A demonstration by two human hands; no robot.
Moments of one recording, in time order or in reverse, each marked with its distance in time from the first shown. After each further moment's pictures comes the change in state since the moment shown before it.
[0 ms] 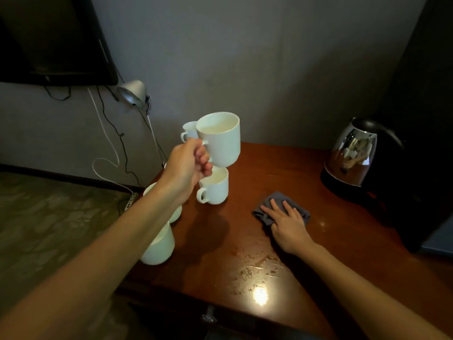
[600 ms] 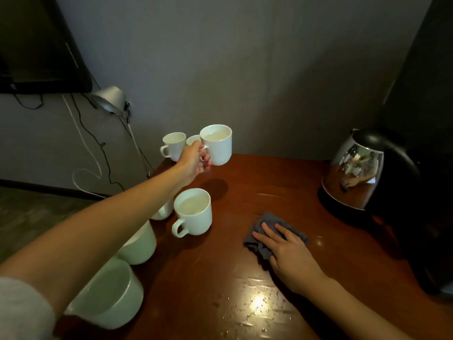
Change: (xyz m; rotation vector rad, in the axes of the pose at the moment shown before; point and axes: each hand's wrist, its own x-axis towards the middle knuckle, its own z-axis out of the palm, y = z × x) left_hand 0.199 -0.057 0.029 0.149 0.009 -0.172; right_hand 0.017 0.027 -0.015 -0.061 0.011 -0.175
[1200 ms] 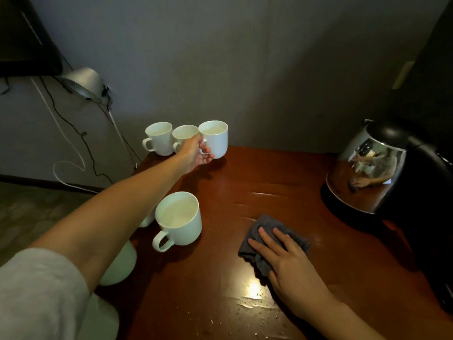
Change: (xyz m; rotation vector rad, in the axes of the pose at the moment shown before) left_hand 0.093 -0.026 0.021 0.007 0.005 -0.118; right_hand 0.007 0.005 0.005 -0.020 -0.006 0.003
